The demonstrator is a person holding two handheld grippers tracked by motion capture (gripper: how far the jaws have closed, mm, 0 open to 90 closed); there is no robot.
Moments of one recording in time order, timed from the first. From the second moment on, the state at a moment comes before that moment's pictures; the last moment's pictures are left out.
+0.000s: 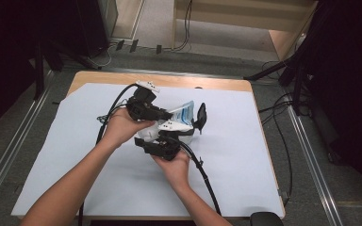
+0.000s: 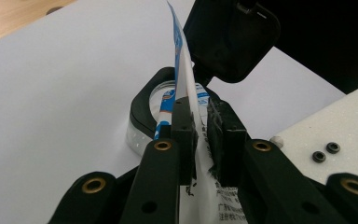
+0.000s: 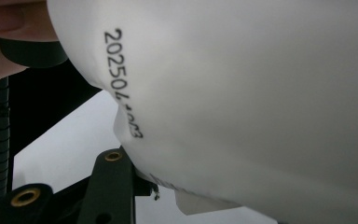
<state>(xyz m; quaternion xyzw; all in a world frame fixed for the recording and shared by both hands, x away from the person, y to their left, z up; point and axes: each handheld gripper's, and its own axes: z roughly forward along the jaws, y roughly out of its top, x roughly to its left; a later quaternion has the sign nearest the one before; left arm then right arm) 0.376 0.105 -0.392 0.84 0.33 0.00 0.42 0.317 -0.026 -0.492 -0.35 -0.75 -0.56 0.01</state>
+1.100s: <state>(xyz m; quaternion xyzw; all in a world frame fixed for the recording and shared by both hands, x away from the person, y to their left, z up) 0.375 0.106 -0.391 0.84 0.33 0.00 0.43 0.318 -0.025 -0.492 -0.35 -0.75 -0.56 0.01</state>
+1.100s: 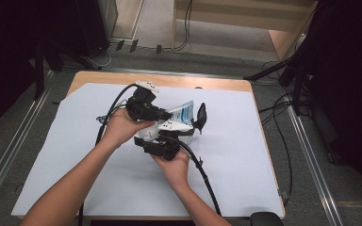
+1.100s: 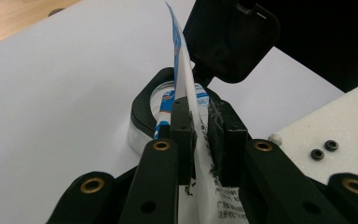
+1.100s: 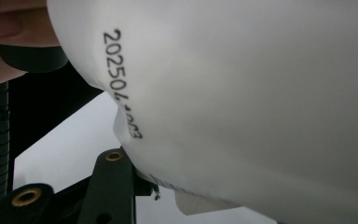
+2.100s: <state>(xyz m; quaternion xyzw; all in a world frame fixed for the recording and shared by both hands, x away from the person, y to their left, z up) 0.375 0.105 -0.391 0.84 0.33 0.01 0.43 0.318 -0.024 -0.490 -0.35 -0.75 -0.56 0.02</state>
